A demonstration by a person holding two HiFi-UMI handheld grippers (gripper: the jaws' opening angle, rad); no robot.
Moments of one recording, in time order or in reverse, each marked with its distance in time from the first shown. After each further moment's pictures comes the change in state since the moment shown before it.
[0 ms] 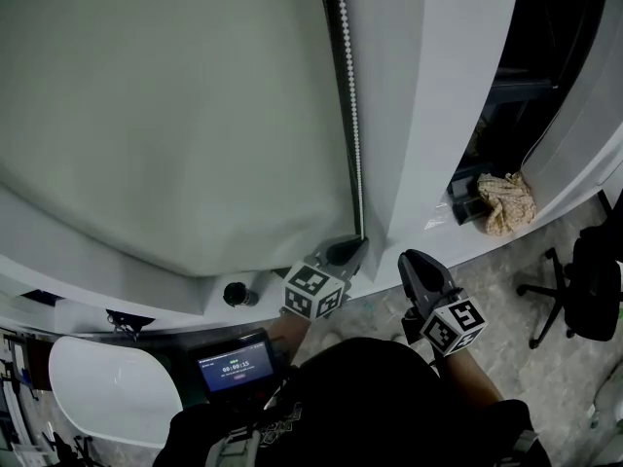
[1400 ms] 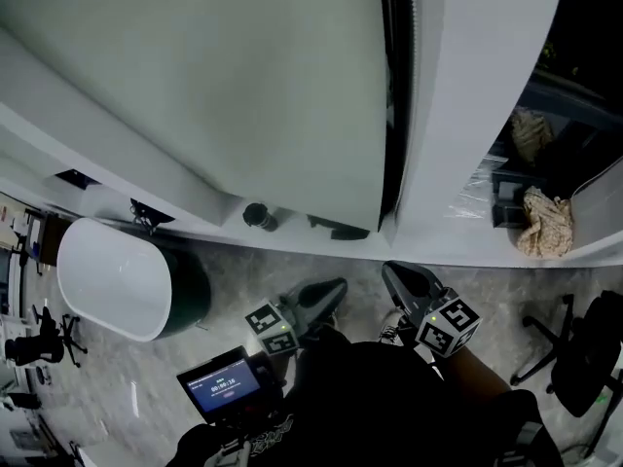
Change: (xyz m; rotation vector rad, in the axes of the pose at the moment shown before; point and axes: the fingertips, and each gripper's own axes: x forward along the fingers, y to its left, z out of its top) left arm -0.114 -0.114 -0.043 -0.340 -0.302 0.135; right arm -0.039 0.047 -0.063 0.116 0.324 0.502
